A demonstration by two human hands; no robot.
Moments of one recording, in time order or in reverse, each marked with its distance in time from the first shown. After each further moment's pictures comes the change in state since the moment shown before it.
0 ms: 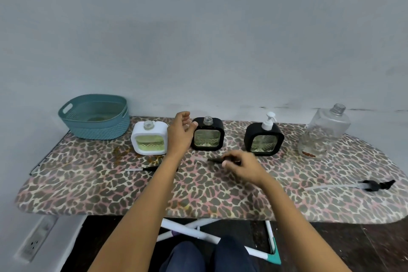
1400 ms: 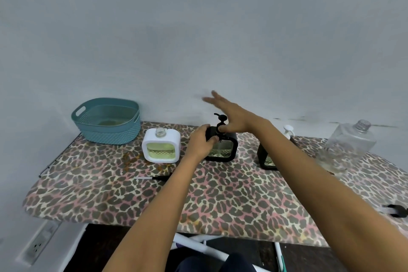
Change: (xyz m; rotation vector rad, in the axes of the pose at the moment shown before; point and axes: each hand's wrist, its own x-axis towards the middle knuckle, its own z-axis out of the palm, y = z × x) left_hand 0.018 -0.006 0.016 0.234 -0.284 -0.031; right_hand 0.137 -0.090 -0.057 -0.483 -0.153 -0.462
